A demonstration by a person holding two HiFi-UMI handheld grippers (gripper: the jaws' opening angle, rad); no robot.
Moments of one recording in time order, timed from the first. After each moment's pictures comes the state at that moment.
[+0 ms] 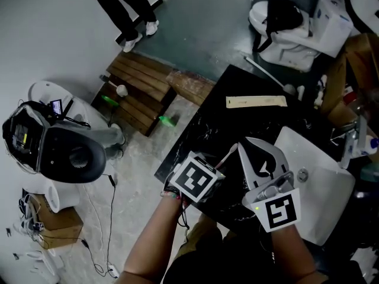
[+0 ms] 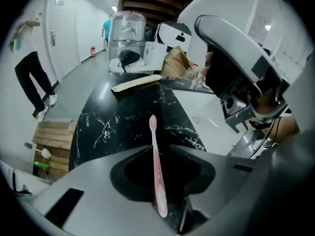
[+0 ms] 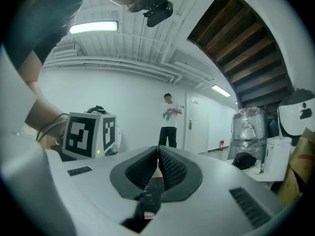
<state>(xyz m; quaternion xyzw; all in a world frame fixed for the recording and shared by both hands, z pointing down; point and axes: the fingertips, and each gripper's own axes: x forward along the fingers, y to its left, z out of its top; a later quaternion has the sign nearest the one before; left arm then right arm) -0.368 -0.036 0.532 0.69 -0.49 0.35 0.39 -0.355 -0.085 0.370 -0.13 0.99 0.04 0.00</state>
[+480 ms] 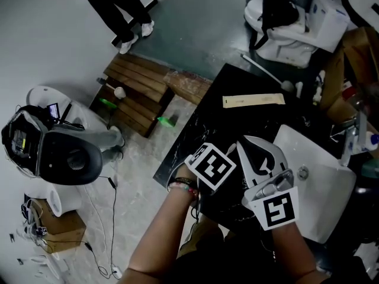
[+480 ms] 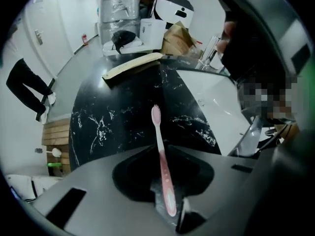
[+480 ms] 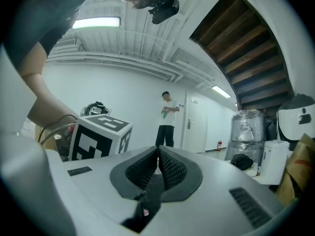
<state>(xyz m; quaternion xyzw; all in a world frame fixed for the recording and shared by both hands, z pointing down) -0.366 -0.045 0.560 0.65 -0.44 0.45 0.43 -0.353 -0.092 0.380 -0.14 0.99 0.06 -0.01</state>
